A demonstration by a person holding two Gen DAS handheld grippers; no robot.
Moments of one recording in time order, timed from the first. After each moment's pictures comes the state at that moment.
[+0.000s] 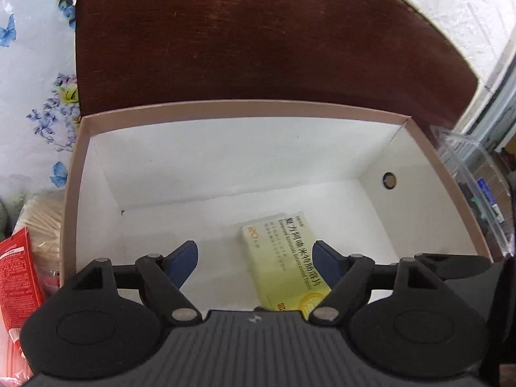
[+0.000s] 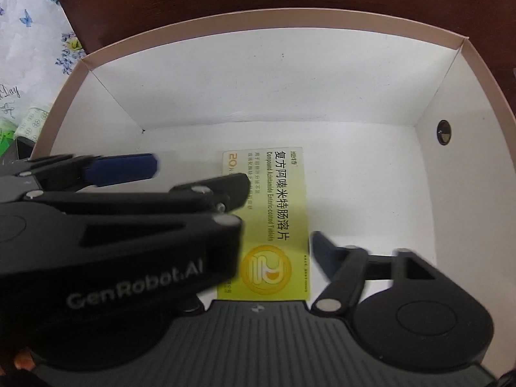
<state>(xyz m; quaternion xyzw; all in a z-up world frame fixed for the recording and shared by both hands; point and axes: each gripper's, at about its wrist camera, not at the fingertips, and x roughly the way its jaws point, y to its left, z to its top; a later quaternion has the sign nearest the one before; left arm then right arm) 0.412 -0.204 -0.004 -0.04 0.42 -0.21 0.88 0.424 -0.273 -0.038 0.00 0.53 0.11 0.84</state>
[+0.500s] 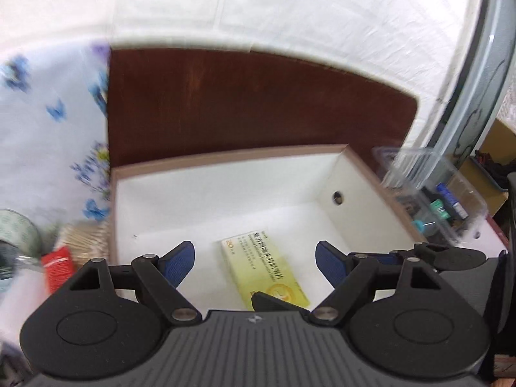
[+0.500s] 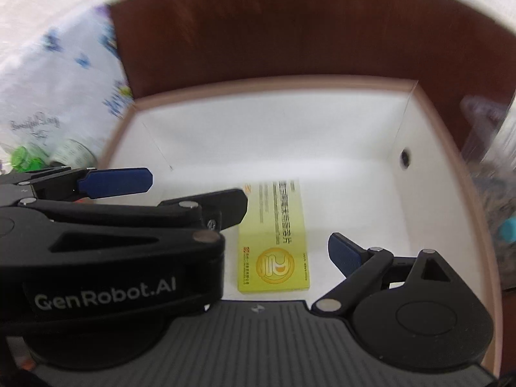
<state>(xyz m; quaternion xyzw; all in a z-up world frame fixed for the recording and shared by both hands) 0.332 -0.196 0.059 -0.03 0.33 -0.23 0.91 0.341 -0.281 0.032 0.00 0.41 0.10 0.91</state>
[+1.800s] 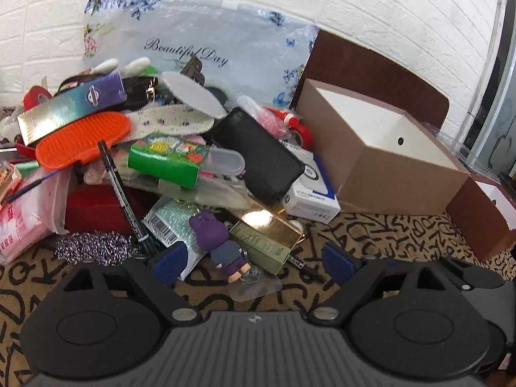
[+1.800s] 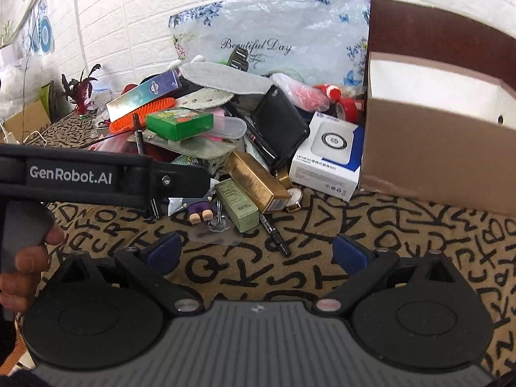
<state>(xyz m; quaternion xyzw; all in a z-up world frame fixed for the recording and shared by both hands) 0.075 0.002 -0.037 -0.09 0.31 -0.09 0.94 0.079 -0.165 -0.049 -0.03 0.32 0.27 0.91</state>
